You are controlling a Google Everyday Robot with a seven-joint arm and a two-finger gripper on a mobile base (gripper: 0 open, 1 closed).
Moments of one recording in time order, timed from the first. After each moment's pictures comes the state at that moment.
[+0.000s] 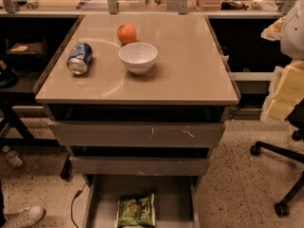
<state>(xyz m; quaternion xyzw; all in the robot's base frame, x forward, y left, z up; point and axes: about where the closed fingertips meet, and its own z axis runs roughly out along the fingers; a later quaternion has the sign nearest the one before) 0.439 -0.215 0.984 -0.60 0.78 -0.04 0.17</state>
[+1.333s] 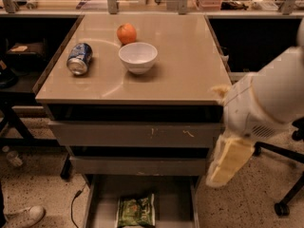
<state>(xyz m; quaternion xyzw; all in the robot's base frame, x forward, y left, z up) 0.387 -0.125 0.889 -0.64 0.73 0.05 0.22</state>
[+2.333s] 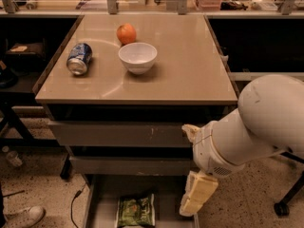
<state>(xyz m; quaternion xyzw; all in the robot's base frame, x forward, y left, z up) 0.365 -0.079 0.788 -0.65 0.72 0.10 0.21</state>
